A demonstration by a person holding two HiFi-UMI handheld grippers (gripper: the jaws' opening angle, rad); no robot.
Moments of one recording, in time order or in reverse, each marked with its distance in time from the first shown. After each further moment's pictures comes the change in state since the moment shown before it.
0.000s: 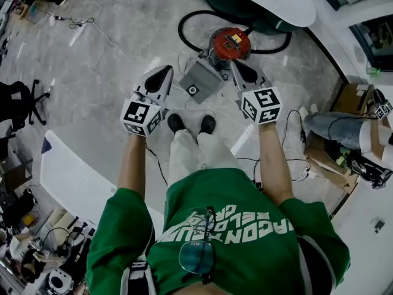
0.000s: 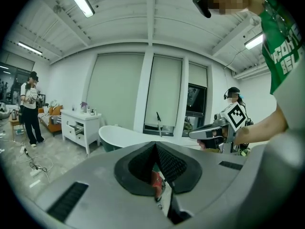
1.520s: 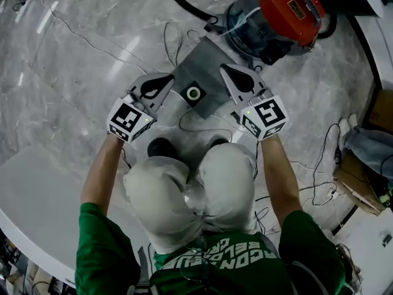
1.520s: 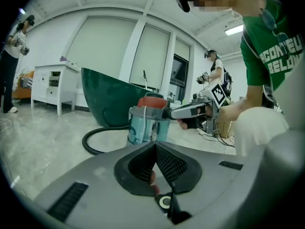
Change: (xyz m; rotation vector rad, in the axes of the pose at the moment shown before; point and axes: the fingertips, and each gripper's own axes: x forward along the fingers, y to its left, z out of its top) left arm 0.171 0.154 -0.667 0.059 0.134 -0.340; right arm 0.336 -0.018 -0.564 -0.040 0.059 0.147
